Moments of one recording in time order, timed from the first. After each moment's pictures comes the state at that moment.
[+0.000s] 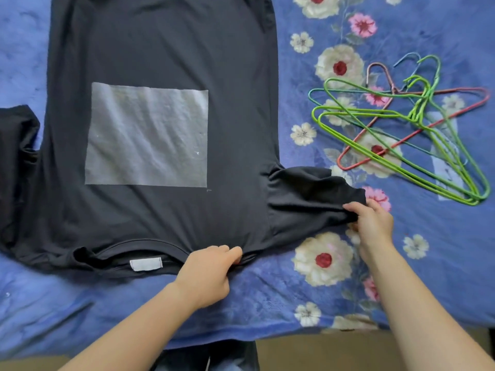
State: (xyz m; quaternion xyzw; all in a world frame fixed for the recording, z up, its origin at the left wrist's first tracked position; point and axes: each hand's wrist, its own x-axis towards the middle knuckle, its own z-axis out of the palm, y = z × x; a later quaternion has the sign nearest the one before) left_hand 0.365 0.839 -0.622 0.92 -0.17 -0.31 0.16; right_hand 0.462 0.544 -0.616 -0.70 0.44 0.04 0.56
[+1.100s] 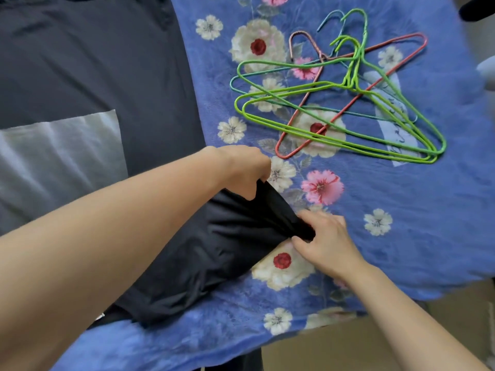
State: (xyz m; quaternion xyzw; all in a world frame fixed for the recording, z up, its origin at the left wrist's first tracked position) left_hand 0.586 0.674 -0.581 0.82 -0.42 -0.39 0.01; right_hand 0.414 0.501 -0.620 -0.94 0.03 0.21 0.25
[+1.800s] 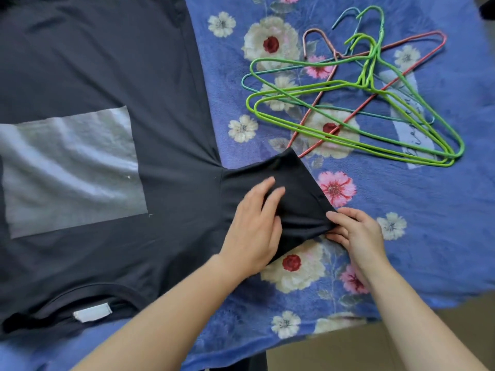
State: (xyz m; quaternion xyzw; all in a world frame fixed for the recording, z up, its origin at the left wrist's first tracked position) left_hand 0.444 0.689 -0.647 0.91 -0.21 -0.12 0.34; right_hand 0.423 0.489 -0.622 -0.61 0.49 0.11 0.61
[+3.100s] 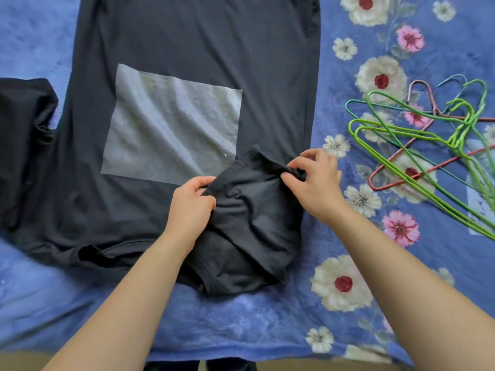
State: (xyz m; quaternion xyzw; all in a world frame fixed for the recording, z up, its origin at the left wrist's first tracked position) left_hand 0.451 0.881 -0.618 0.65 0.40 -0.16 0.63; right_hand 0.534 0.677 -0.618 -0.96 -0.02 0.17 0.24
